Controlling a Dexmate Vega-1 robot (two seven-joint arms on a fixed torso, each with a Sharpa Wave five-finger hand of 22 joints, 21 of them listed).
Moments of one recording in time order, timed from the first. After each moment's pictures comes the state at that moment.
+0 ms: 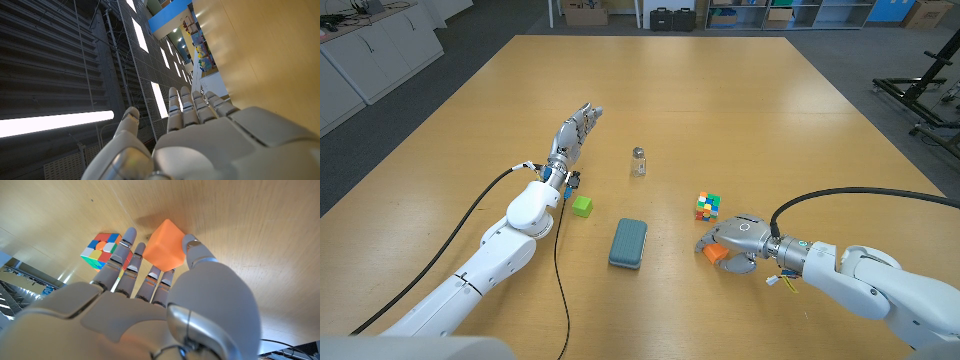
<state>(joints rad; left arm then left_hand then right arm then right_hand) 1.15 0.61 0.34 -1.83 -0.47 -0.26 0.21 0.04 -0.01 0.54 -0.15 0.17 0.35 0.03 0.23 0.19 0.27 0.02 0.21 0.20 0.15 -0.04 0.21 0.18 0.06 -0.03 0.19 0.17 -1.82 -0.91 0.15 -2.33 -1.04 0.22 0.25 0.92 0.00 0.46 -0.15 0.31 0.47 -0.21 0.35 0.21 0.58 -0.22 0.30 0.20 0.47 -0.05 0.31 0.29 0.55 -0.01 0.53 0.19</state>
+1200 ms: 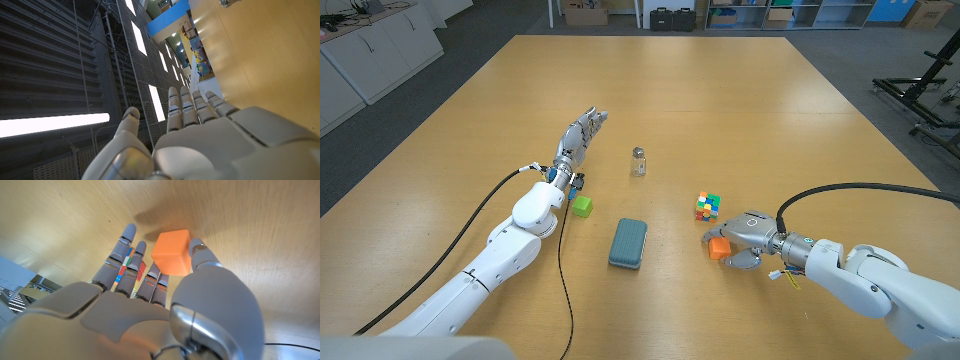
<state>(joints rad) 1.11 0.58 0.37 -1.76 -0.49 -0.27 0.18 0.04 -0.01 0.54 -0.15 0.17 0.36 0.03 0.23 0.19 0.28 0.02 0.21 0.20 0.15 -0.04 0.21 0.18 0.05 -0.04 0.19 0.17 -1.85 -0.89 0.14 -2.37 -1.04 0.08 0.32 0.83 -0.04 0.38 -0.11 0.29 0.41 -0.12 0.30 0.22 0.57 -0.17 0.27 0.20 0.53 -0.05 0.30 0.29 0.61 0.05 0.55 0.19</state>
